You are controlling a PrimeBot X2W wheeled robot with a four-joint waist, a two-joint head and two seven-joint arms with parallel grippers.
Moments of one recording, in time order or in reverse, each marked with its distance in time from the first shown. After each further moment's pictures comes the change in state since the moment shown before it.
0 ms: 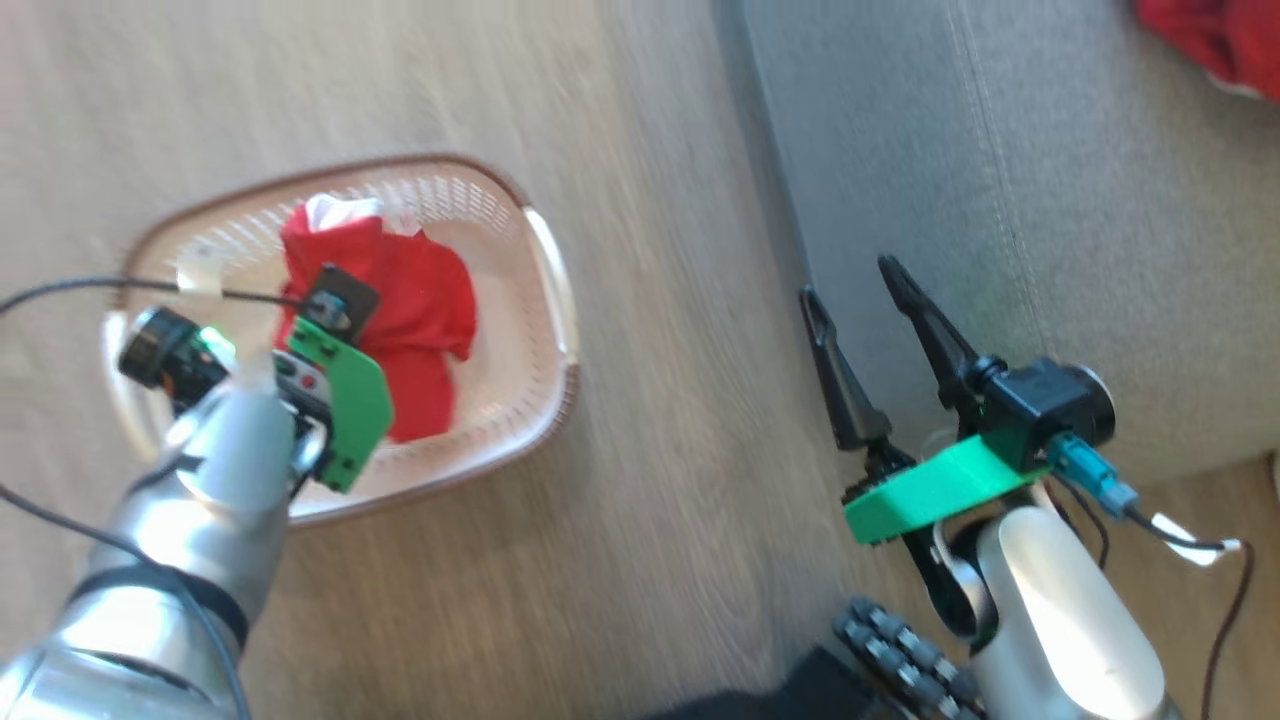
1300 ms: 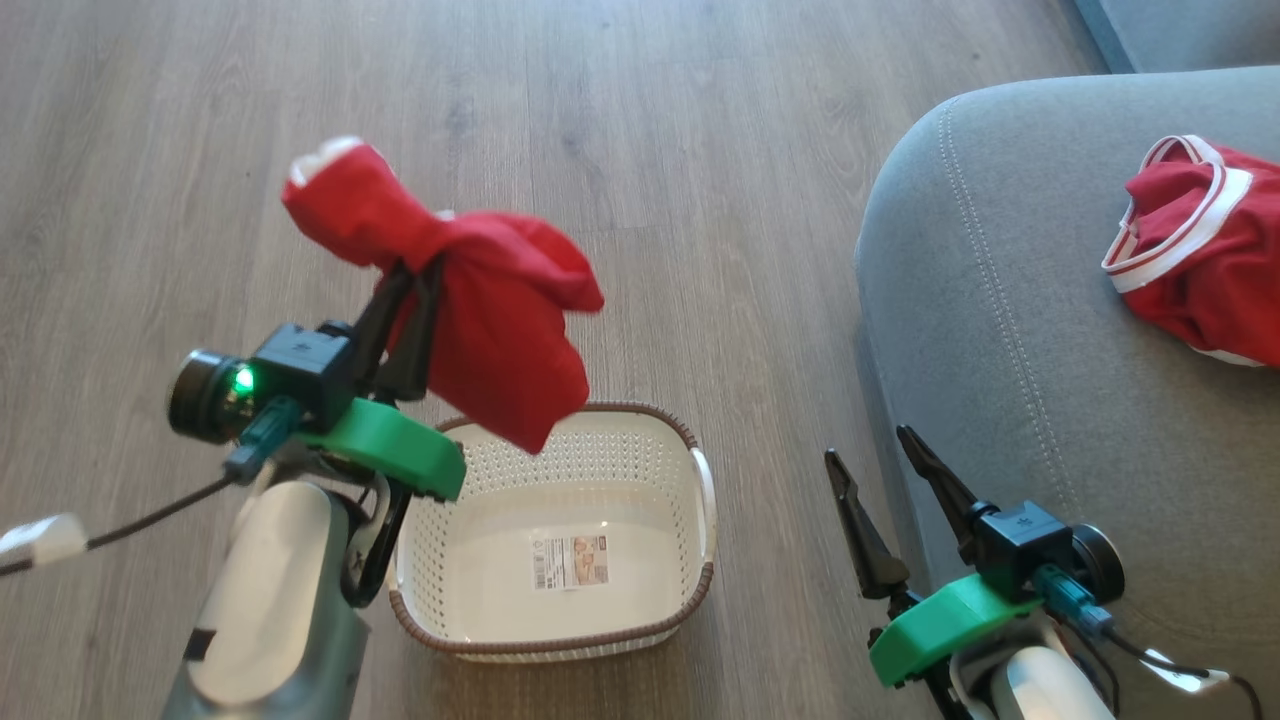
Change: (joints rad) left arm 0.532 -0.066 0.370 -1.016 -0.072 0.053 -0.137; right arm 0.225 -0.002 -0.046 0.058 -0.071 0.000 0.000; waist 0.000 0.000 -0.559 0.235
